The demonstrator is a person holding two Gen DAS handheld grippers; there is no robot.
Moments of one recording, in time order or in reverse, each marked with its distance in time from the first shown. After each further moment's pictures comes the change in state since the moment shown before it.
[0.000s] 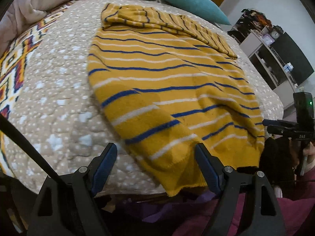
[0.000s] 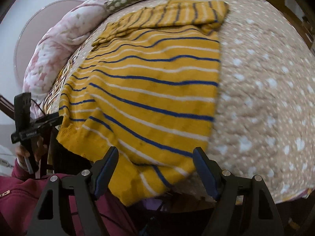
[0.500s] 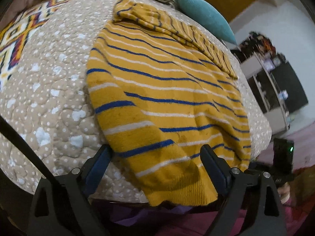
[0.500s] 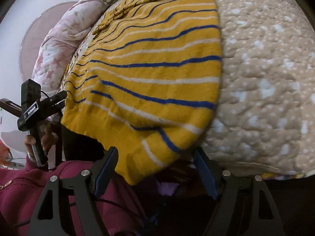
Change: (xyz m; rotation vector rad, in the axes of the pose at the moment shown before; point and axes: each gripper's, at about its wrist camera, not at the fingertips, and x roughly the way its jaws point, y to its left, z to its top) left arm 0.007 0.004 0.008 -0.157 -0.028 -0.093; right arm 0.028 -0.012 -0.037 0.083 0.079 0.140
